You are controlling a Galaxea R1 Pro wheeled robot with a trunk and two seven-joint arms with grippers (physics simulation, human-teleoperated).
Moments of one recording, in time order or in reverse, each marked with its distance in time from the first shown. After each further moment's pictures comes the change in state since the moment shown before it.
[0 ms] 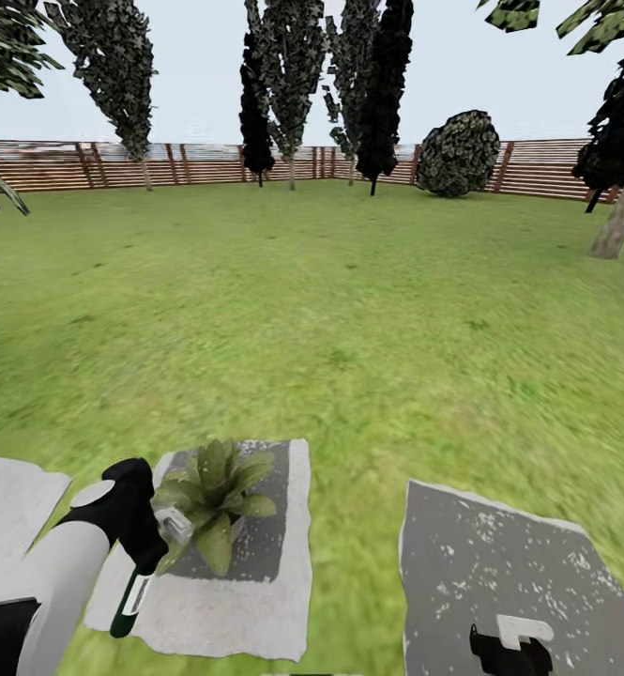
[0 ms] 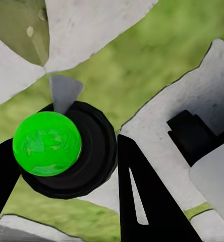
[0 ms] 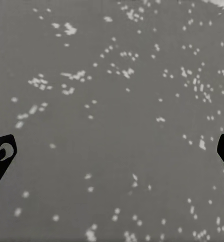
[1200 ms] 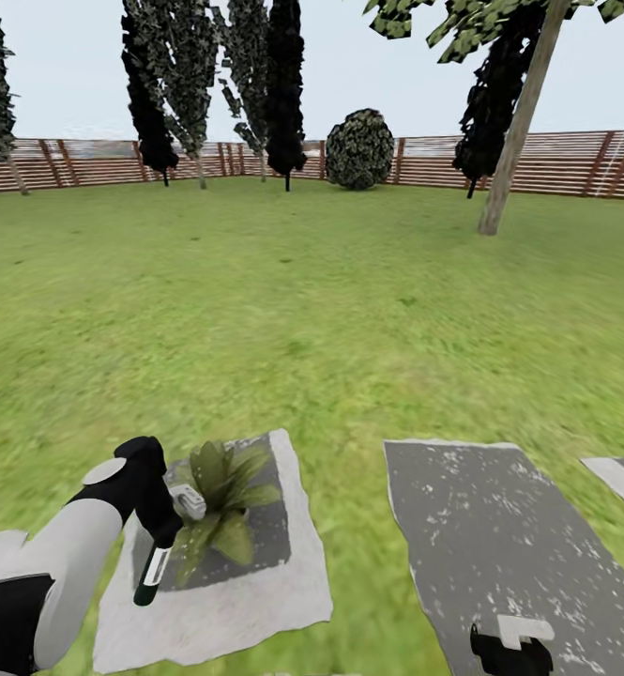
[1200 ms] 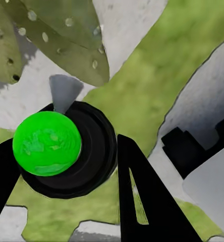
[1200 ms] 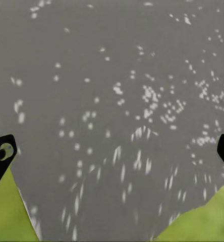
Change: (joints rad) left arm -0.068 -0.032 -0.010 -0.012 -0.003 -0.012 -0.053; right arm 0.000 -0.002 -0.001 0.000 0.000 0.000 -0.001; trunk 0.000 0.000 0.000
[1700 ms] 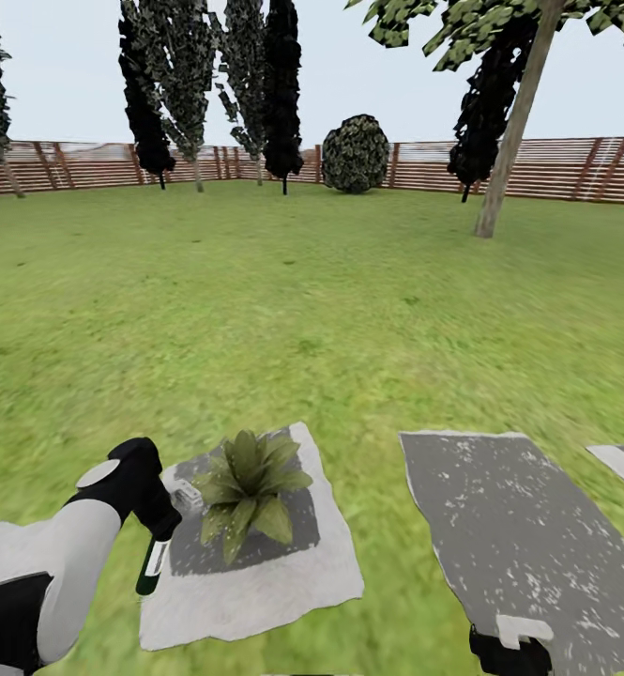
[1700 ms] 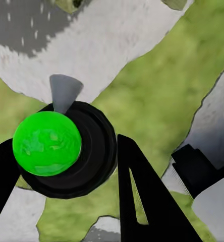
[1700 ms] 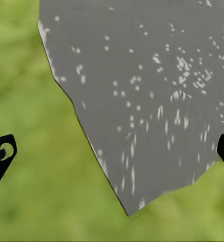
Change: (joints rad) left arm 0.000 -0.007 0.098 0.003 0.001 -0.004 0.110; right arm 0.000 0.003 0.000 -0.001 0.000 0.001 0.000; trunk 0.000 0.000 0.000
